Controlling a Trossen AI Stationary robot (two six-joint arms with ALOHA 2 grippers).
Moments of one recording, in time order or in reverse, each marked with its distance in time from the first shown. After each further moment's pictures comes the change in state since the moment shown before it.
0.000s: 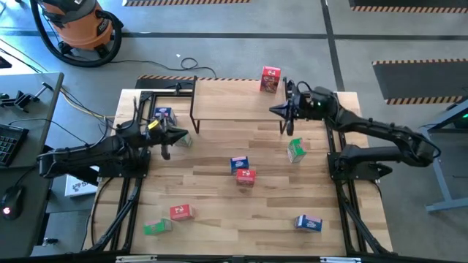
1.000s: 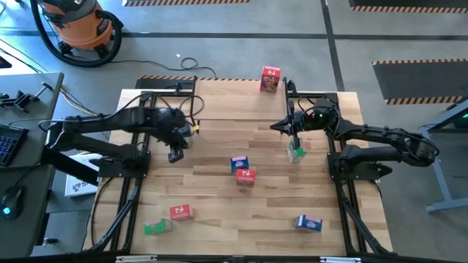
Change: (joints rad) left arm -0.116 0.773 0.819 -1.146 -0.014 0.020; right arm 0.024 -0.007 -0.191 0.244 -0.250 -0.036
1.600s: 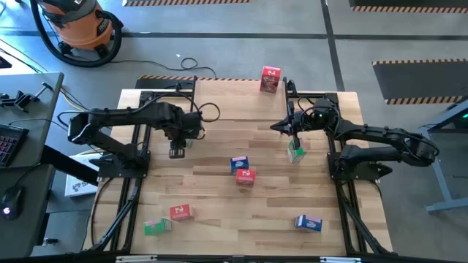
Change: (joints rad) left arm 0.010 0.281 0.169 -0.274 -0.193 0.227; right arm 0.000 0.000 0.000 -0.011 0.000 -0.003
